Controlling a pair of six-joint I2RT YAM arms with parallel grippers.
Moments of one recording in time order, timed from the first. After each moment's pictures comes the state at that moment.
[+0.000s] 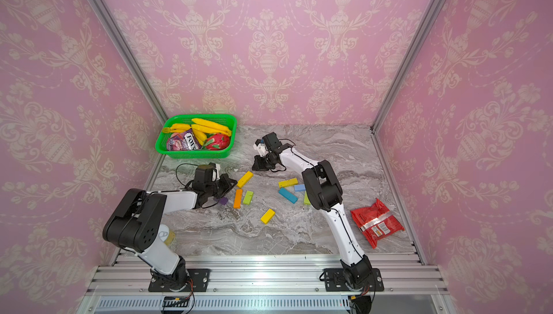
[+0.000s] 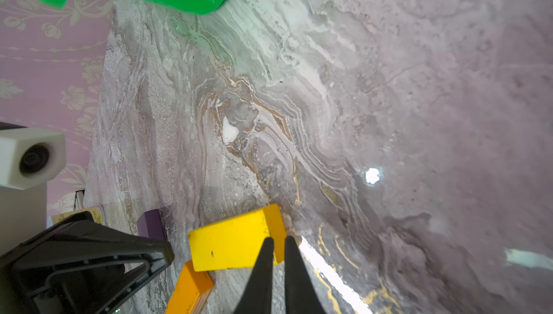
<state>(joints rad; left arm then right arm) -0.21 1.66 0.65 0.32 0.39 -0.90 0.57 2.43 1.97 -0.51 -0.55 0.31</state>
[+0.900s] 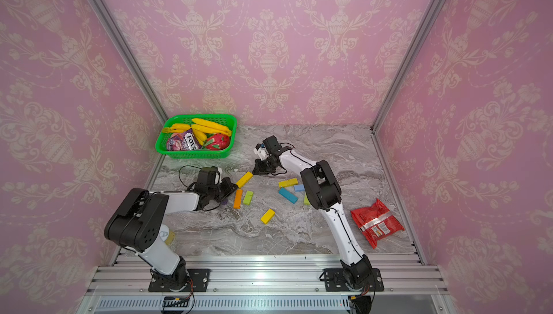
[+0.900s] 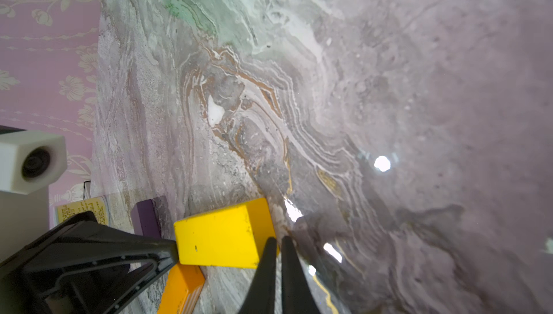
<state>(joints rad) -0.24 1.69 0.64 0.27 0.35 -0.88 0.57 2.45 1.93 -0.51 -0.59 0.32</state>
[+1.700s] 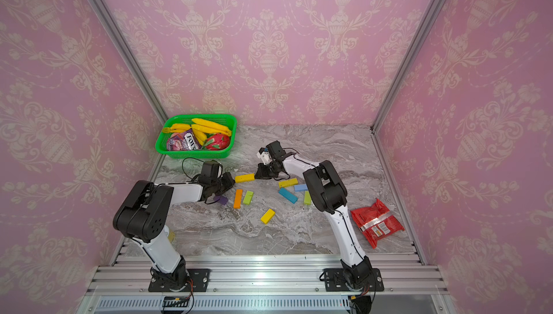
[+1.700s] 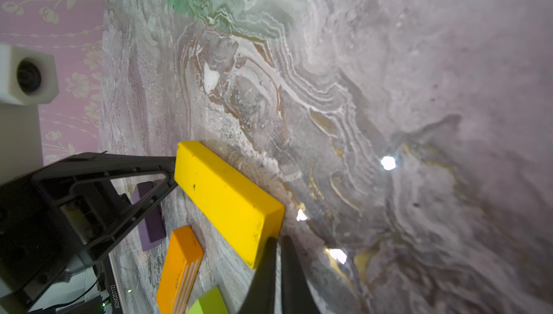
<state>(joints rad) -0.23 1.77 0.78 0.16 0.20 -0.77 0.58 2.33 1.70 -0.36 -0.60 0.37</state>
